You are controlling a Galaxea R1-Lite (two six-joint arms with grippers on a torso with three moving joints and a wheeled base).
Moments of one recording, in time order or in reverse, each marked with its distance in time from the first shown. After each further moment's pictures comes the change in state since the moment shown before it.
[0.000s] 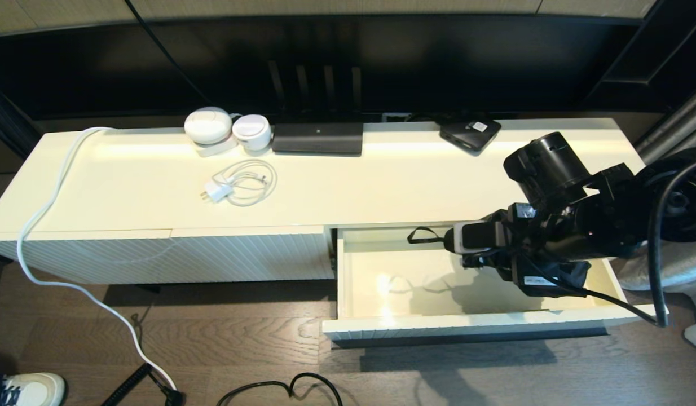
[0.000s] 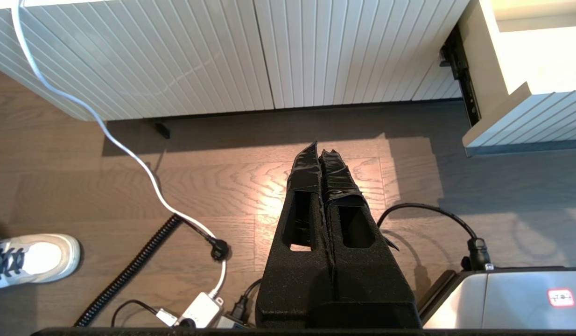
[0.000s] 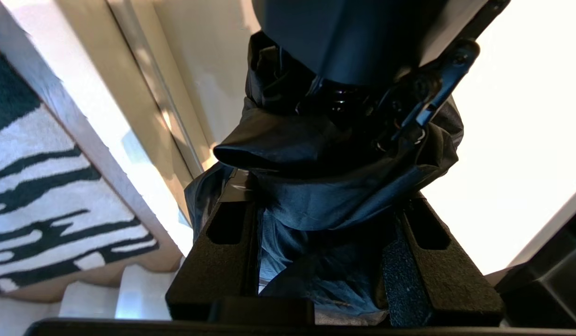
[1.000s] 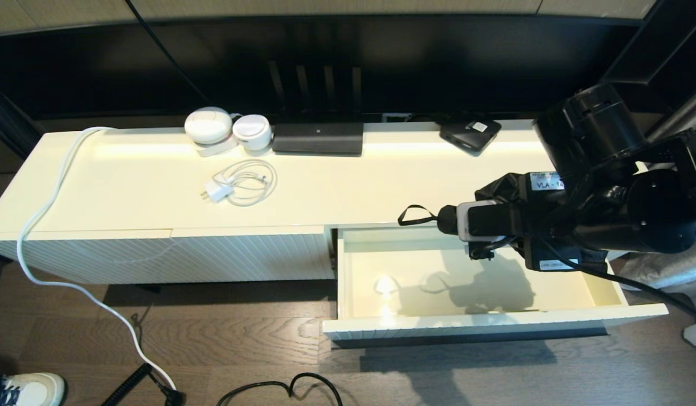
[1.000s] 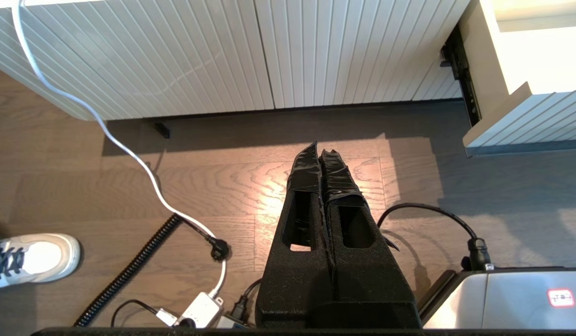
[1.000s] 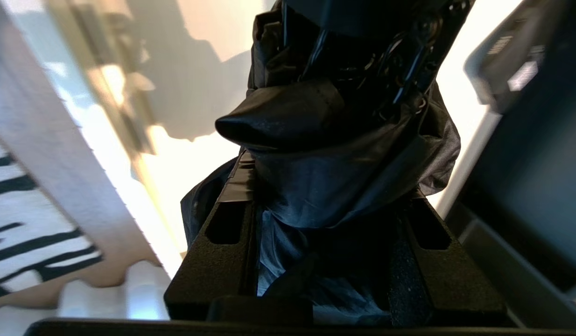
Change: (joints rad) left arm 0.000 0.000 0.000 0.000 0.000 0.000; right arm 0.122 -0.125 -0.029 0.014 -0.117 -0.055
